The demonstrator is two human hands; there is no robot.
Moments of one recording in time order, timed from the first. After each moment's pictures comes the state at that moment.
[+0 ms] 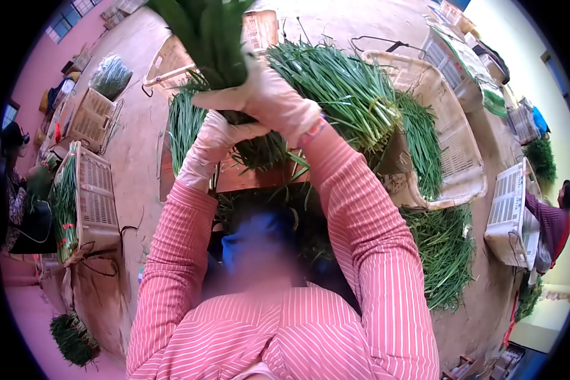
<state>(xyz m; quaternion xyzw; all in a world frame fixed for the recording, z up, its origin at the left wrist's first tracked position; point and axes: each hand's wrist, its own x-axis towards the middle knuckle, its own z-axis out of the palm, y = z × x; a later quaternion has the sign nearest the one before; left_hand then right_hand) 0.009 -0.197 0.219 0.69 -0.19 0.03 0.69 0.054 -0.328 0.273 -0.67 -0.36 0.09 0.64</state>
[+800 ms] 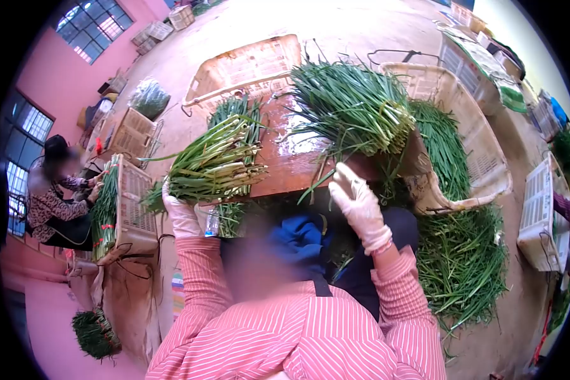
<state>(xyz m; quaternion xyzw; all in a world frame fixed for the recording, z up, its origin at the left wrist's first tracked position) -0.083 0.001 0.123 0.29 0.18 0.27 0.90 -0.094 -0.443 0.146 -0.63 -0.08 0.07 0.77</state>
